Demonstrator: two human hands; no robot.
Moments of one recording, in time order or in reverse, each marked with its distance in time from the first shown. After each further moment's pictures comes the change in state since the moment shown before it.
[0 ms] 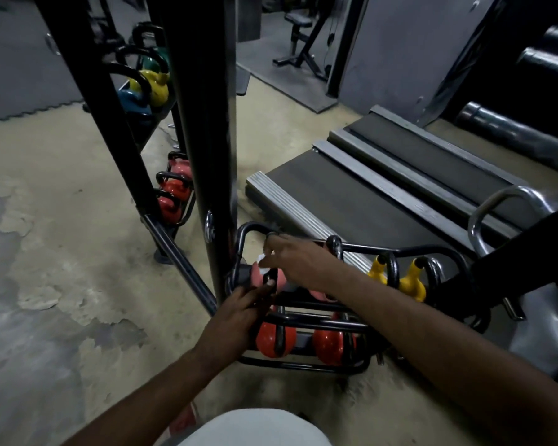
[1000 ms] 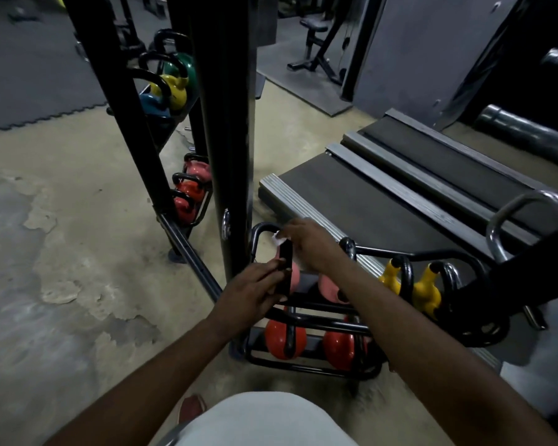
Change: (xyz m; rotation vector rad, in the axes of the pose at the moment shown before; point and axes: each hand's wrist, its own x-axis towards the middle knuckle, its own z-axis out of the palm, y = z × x) left_hand 0.026 -0.021 -0.011 -0.024 -0.017 -0.120; right_hand 0.026 0.025 0.019 0.220 0.188 0.338
